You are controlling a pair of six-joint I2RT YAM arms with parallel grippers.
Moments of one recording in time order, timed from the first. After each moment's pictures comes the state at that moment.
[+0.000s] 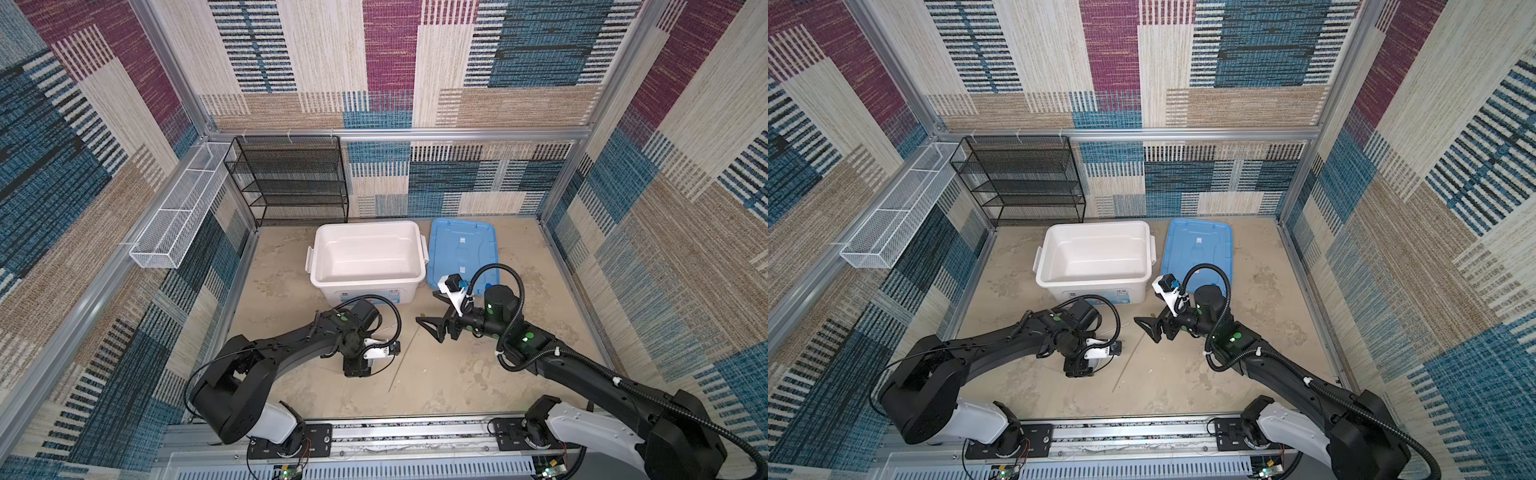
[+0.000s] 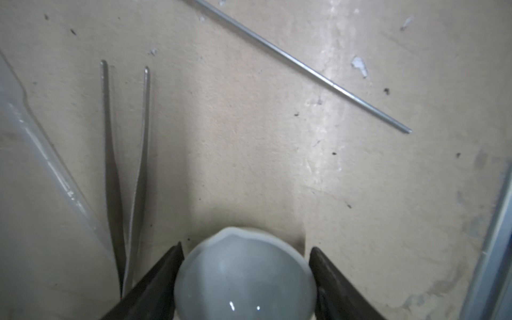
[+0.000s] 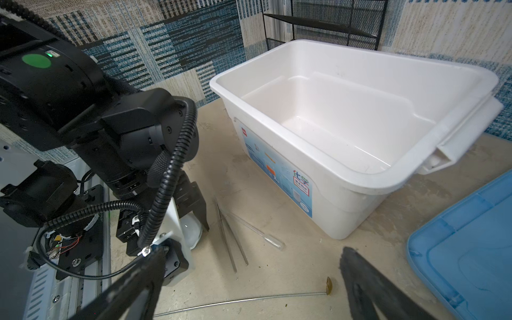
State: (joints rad) left arm -0.68 1.48 0.79 -0.70 0.15 0.88; right arm 0.62 1.05 0.58 0.15 -0.42 0.04
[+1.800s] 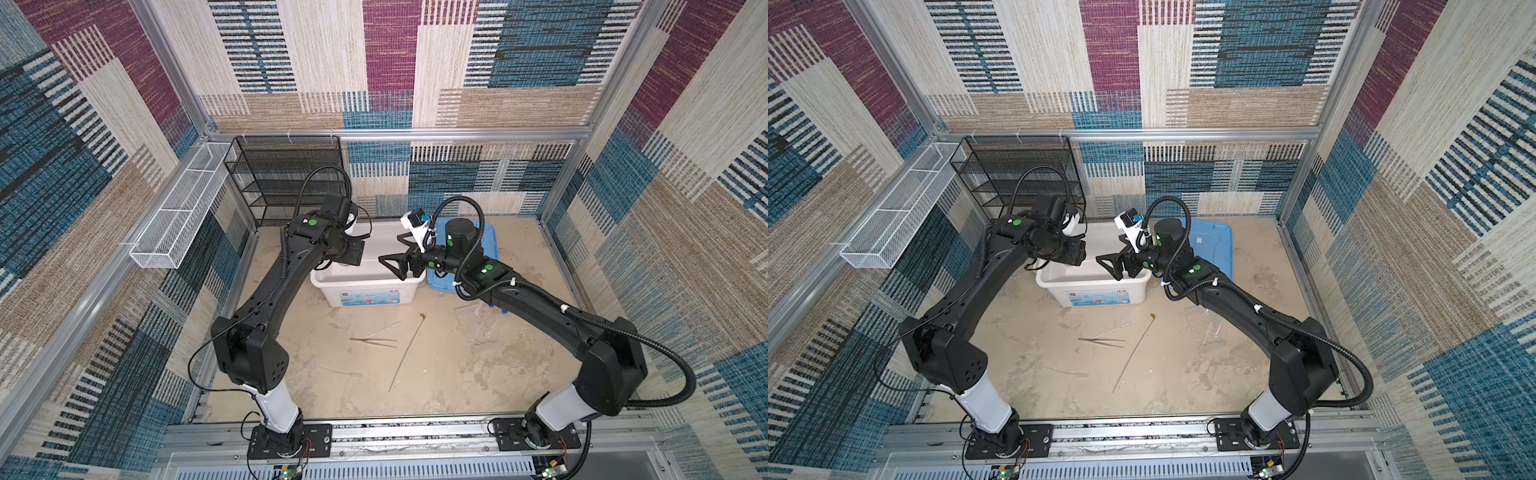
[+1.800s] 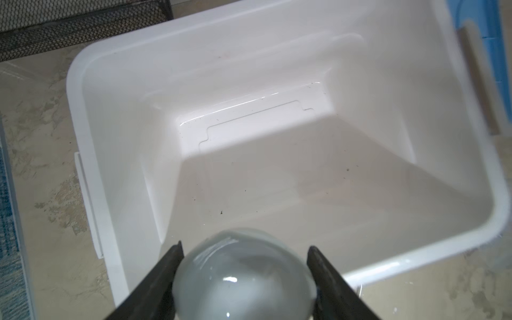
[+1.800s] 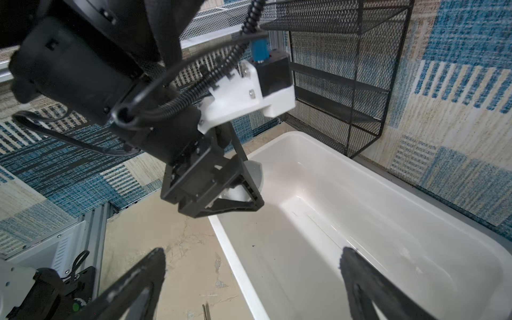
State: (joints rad) left arm -0.35 1.79 1.86 -1.13 -0.06 -0.11; right arm 0.63 1.60 1.34 0.01 -0.46 0.07
